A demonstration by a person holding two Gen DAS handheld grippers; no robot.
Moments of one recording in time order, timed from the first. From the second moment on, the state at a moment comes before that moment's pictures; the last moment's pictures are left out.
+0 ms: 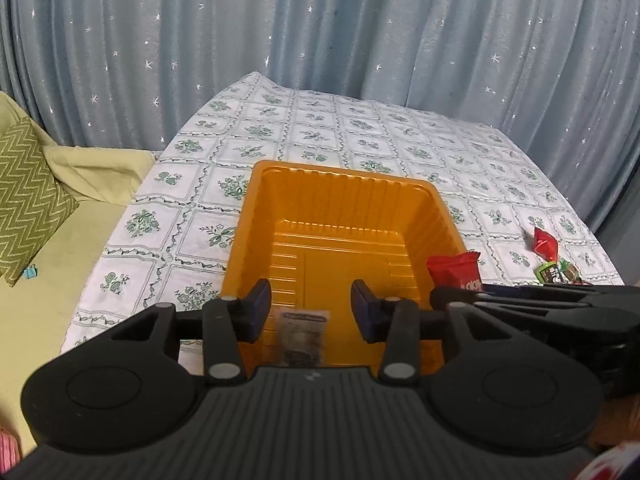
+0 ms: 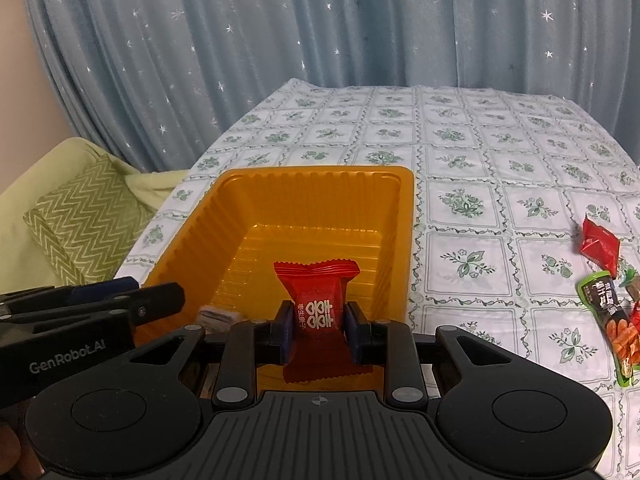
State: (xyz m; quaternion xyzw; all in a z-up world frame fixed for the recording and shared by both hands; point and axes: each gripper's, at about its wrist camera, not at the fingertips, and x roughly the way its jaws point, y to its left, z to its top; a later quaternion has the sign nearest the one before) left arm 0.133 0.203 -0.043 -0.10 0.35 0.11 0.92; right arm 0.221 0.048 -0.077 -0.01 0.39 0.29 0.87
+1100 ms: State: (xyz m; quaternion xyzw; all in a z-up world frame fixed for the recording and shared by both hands) left arm 0.070 0.136 0.012 -0.11 0.32 0.10 0.94; right arm 0.152 -0.052 -0.017 0.06 0.35 0.24 0.90
